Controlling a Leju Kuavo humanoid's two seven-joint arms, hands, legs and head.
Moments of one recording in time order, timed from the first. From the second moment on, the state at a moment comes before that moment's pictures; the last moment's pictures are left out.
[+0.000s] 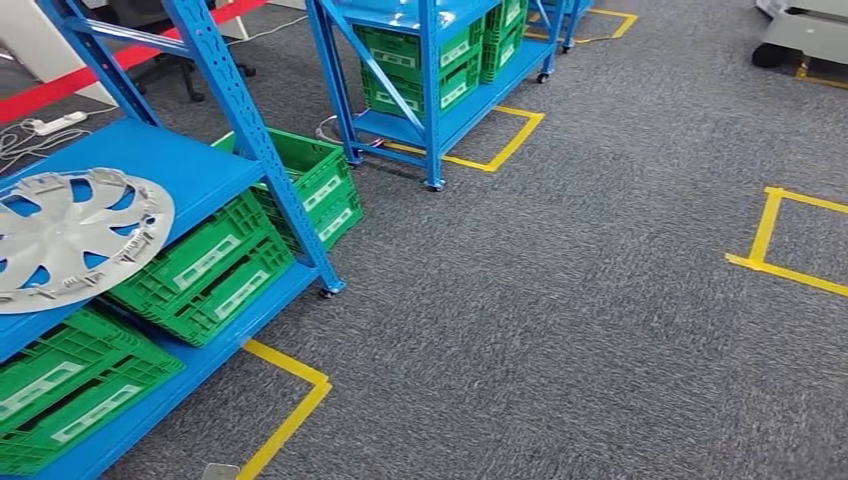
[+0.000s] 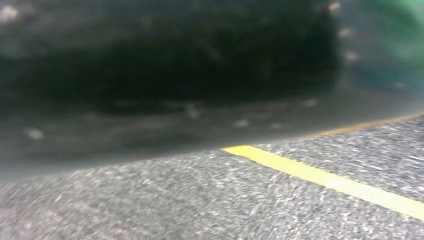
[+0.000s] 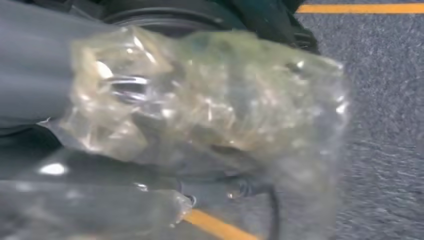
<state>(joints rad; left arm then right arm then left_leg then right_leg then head) -0.01 -0.07 0.41 -0.21 -0.35 0.37 -0.42 -0.03 0.07 -1.34 -0.01 1.24 0.14 -0.44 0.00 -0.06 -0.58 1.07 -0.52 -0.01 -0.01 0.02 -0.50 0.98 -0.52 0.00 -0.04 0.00</state>
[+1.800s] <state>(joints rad) -0.01 -0.07 0.41 -0.21 -0.36 0.38 -0.43 -0.03 0.07 -1.33 0.00 1.22 0.15 -0.45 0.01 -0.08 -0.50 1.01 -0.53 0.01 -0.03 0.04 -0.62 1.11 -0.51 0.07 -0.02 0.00</state>
